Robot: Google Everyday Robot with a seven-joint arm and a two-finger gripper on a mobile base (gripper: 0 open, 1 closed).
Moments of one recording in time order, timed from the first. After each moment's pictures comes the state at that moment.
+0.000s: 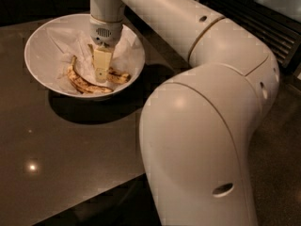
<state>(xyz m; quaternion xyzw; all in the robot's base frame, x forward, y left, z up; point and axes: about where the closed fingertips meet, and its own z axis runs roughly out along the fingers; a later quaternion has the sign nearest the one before) 0.639 0.121 0.868 -0.69 0.71 0.09 0.07</state>
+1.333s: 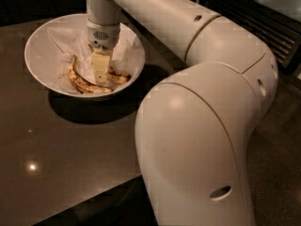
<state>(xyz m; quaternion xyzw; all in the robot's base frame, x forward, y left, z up) 0.636 0.124 0.861 -0.70 0.71 0.07 0.06</state>
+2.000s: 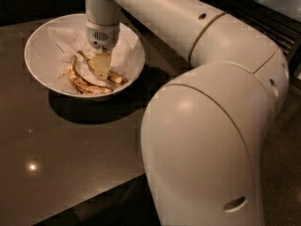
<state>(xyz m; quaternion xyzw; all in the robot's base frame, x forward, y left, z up) 0.630 0.123 0.866 -0.71 0.70 0.07 0.07</state>
